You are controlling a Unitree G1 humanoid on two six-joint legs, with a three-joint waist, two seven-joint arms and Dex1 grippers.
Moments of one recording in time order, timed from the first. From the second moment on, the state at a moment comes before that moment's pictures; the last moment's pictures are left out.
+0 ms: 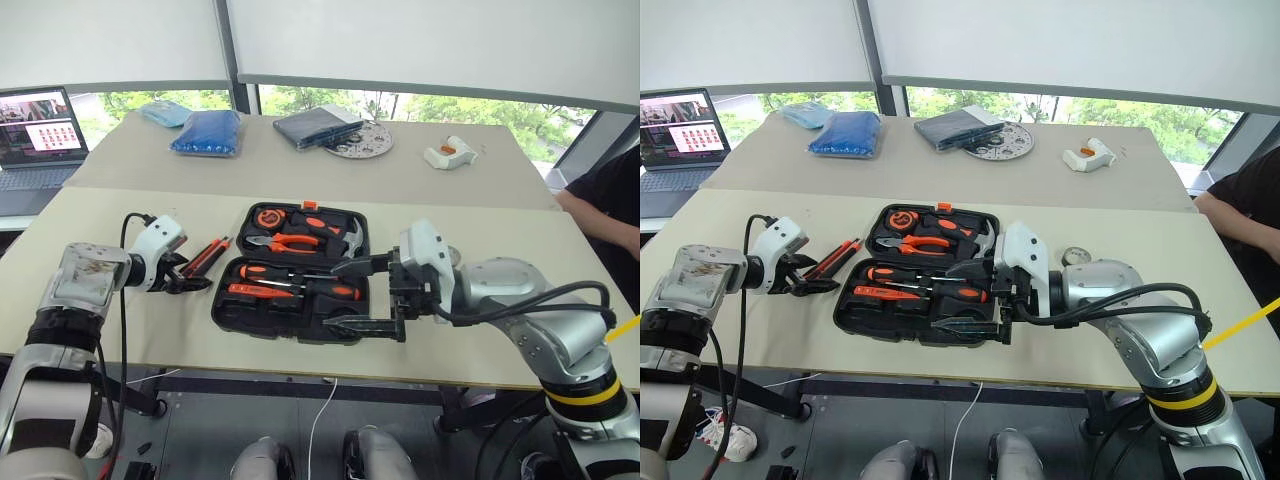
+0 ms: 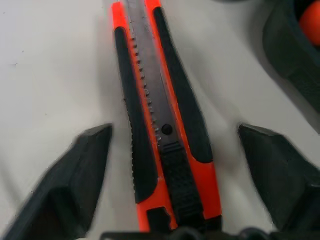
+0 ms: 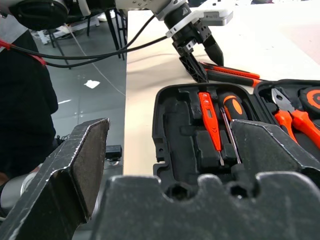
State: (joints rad) left arm -0.74 0.83 -0.12 0.59 -0.06 0.49 -1.07; right arm -0.54 -0.67 0.14 -0.52 0.65 0.75 0.91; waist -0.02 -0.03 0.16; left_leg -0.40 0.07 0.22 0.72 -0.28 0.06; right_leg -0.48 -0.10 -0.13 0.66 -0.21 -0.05
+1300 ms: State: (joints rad) left arm -0.92 0.81 -0.56 0.59 -0.22 -0.17 -1.60; right arm -0.32 -0.80 0.00 -0.68 0.73 0.82 0.81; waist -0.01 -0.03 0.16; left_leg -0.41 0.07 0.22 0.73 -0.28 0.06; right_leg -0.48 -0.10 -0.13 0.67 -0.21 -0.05
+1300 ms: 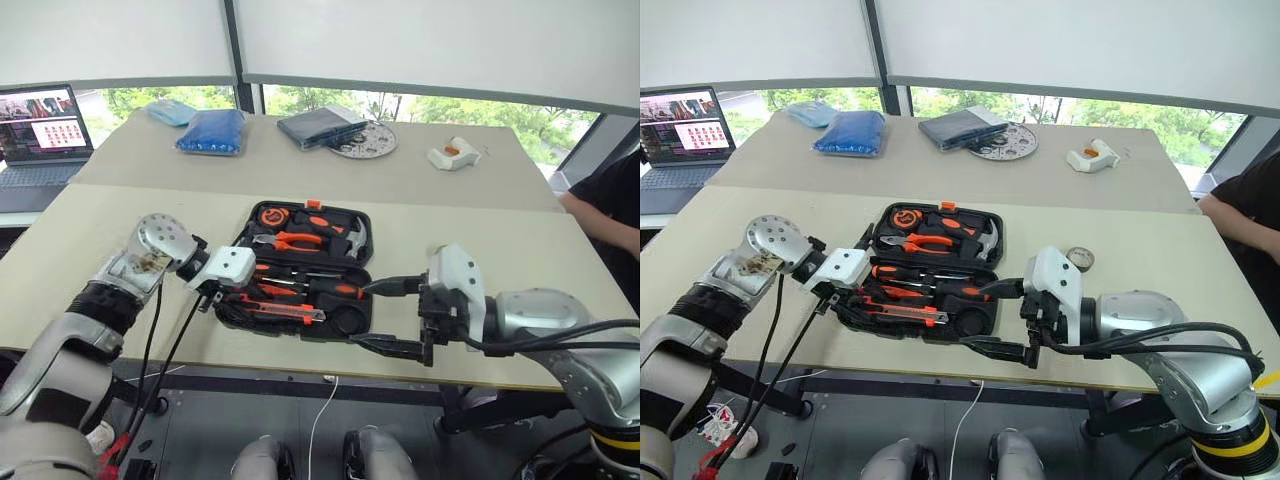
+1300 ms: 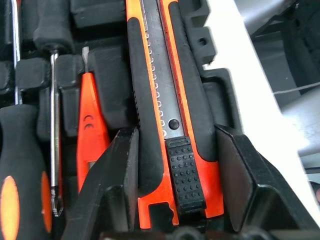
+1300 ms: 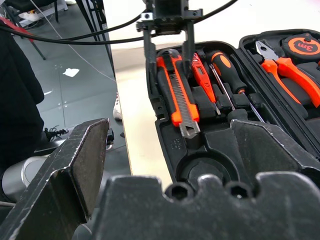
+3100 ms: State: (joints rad) left arm -0.97 0.78 -0.55 0.54 -0.34 0.01 -1.61; right arm -0.33 -0.81 0.01 -0.68 0.77 0.84 0.80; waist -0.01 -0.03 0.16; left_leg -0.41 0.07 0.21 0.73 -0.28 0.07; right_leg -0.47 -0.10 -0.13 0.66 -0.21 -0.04
